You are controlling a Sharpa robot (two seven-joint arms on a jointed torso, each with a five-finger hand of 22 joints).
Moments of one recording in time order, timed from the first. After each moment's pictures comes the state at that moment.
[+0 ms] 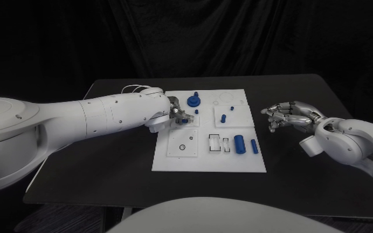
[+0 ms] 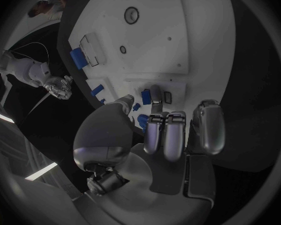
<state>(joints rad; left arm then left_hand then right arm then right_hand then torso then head) 1.17 -0.58 -0.21 1.20 -0.97 -0.04 -0.56 0.94 -0.07 0.15 0.29 0.13 0.91 0.06 0.48 0.77 1.47 -0.01 1.57 1.31 1.47 -0.05 1.57 1.31 0.05 1.40 0.06 1.36 1.31 1.15 -0.93 -0.25 1.33 -0.25 -0.02 0.20 1.52 0.04 0.22 0.27 0.64 0.70 0.19 0.48 0.13 0.79 0.11 0.99 0.44 0.97 0.05 0.90 0.57 0.16 1.04 0.16 0.34 1.28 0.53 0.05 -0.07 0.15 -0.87</state>
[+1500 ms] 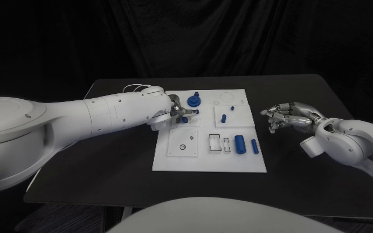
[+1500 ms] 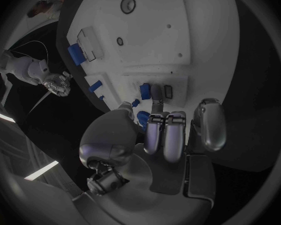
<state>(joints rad) 1.16 -0.55 -0.20 1.14 -0.97 -0.05 -0.53 0.90 0.10 -0.17 0.29 0.13 0.92 0.07 0.48 0.79 1.47 0.00 1.57 1.31 1.47 -0.04 1.57 1.31 0.05 1.39 0.07 1.34 1.31 1.15 -0.93 -0.25 1.34 -0.25 0.00 0.19 1.52 0.03 0.23 0.27 0.65 0.70 0.19 0.48 0.12 0.79 0.11 0.99 0.44 0.97 0.05 0.90 0.57 0.16 1.04 0.16 0.34 1.28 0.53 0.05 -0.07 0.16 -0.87</state>
